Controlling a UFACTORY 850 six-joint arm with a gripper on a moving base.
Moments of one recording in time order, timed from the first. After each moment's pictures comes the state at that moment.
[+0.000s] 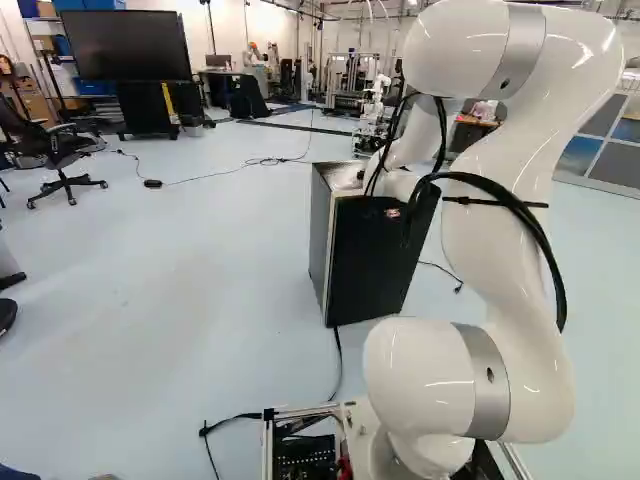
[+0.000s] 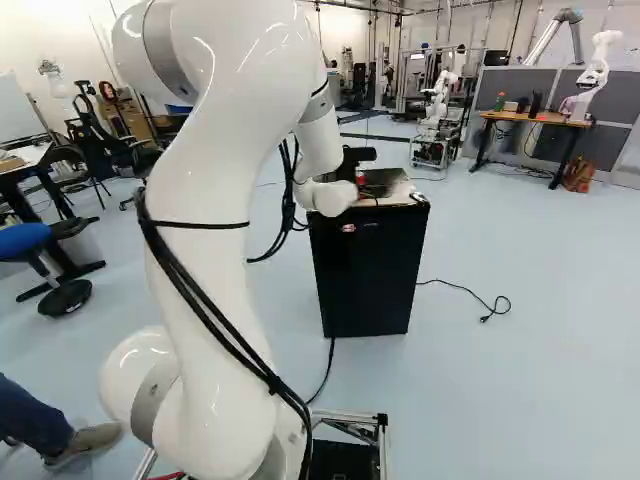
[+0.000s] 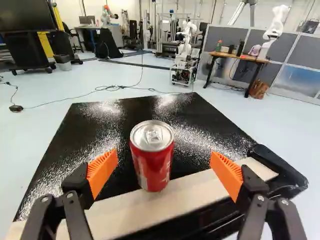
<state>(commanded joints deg) -15.6 -28.1 -54.6 -4.6 48.6 0.0</state>
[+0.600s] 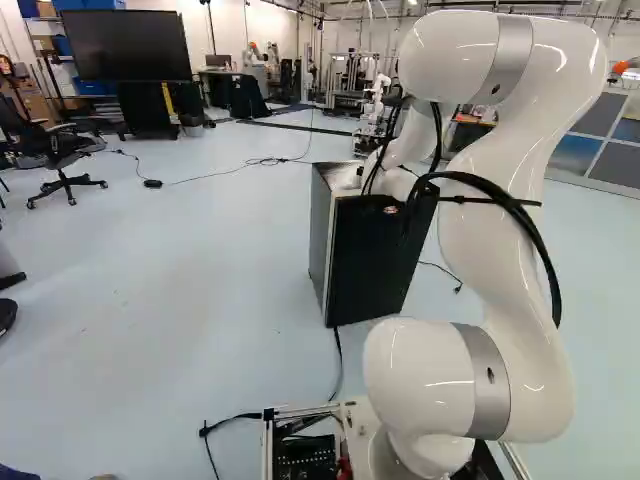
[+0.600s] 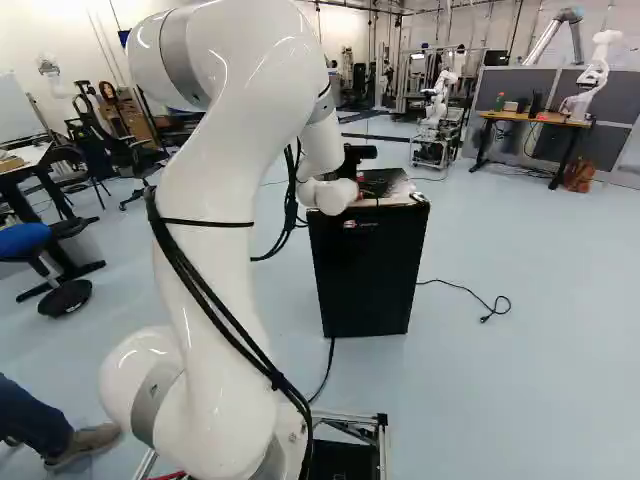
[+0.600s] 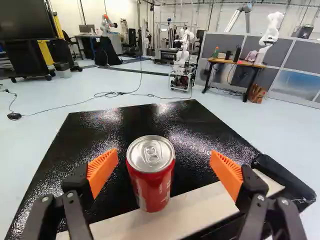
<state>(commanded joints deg) -15.3 -29.7 -56.7 -4.1 49.5 0.0</state>
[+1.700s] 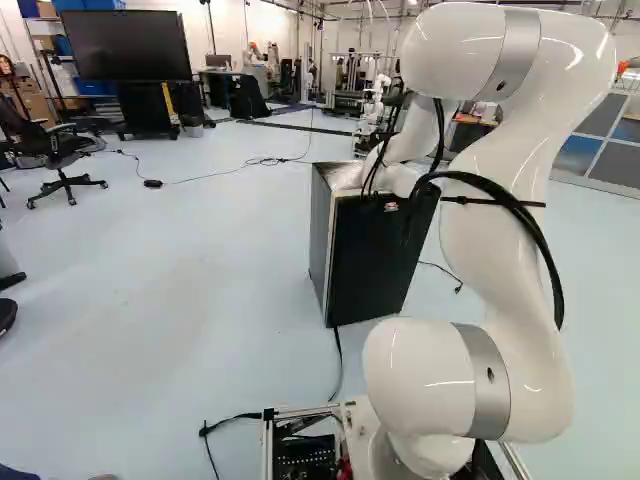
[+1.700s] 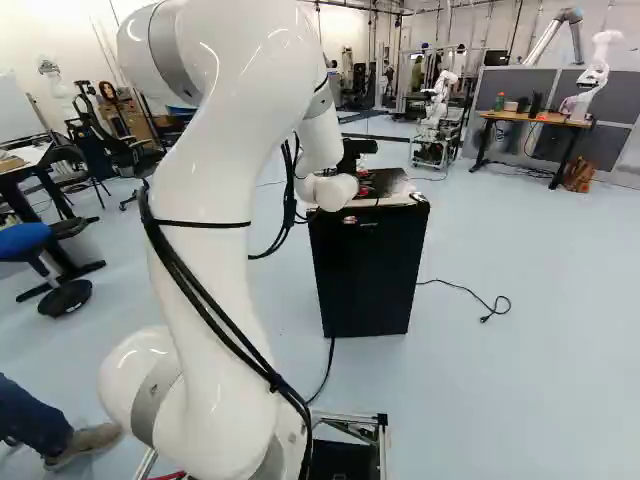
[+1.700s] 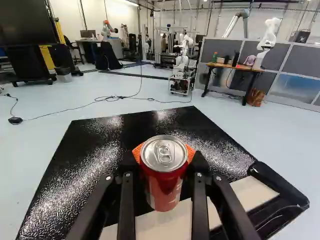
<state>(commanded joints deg) -15.3 -27.7 -56.6 -4.1 49.5 0.0</state>
